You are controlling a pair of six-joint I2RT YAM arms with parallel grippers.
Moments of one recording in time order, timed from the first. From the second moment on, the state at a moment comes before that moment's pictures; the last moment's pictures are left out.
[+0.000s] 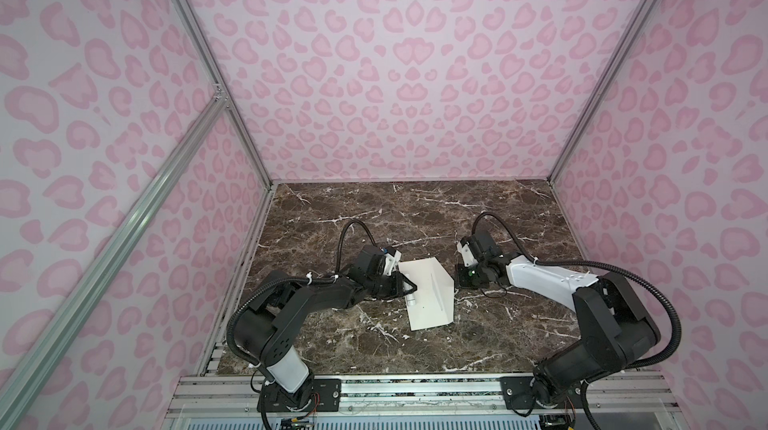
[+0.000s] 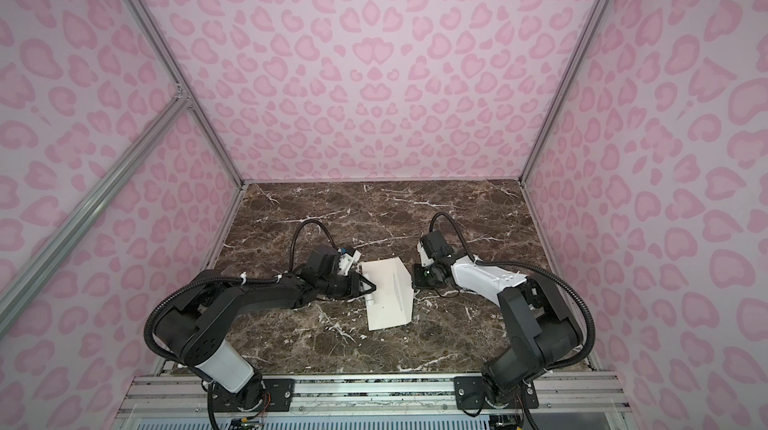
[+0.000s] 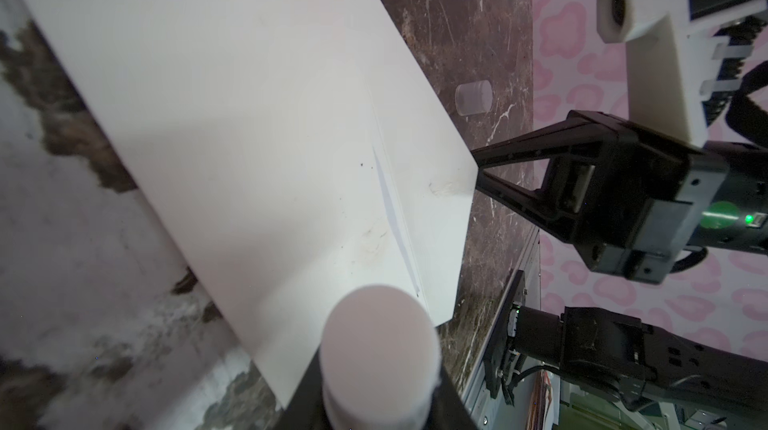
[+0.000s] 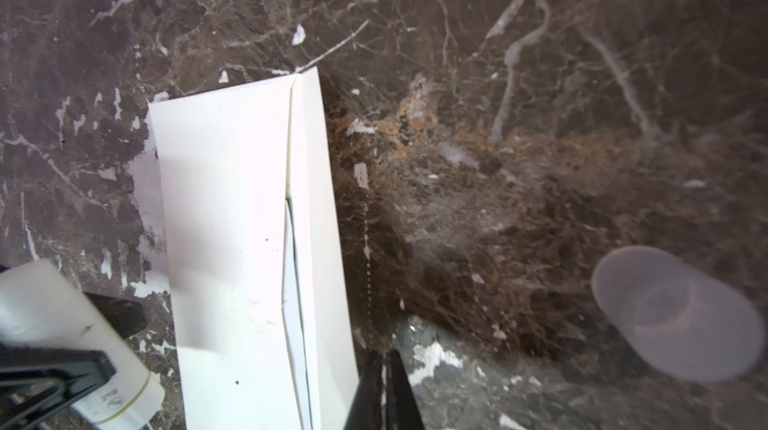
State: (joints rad) left arm -0.60 1.67 0.66 0.23 0.63 -0.75; right arm 0.46 1.57 0.85 -0.43 -0.26 0.46
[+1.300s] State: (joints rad) left arm -0.56 1.80 0.65 0.34 0.73 -0.78; right arm 0.70 1.73 1.07 -0.50 -0.24 0.46
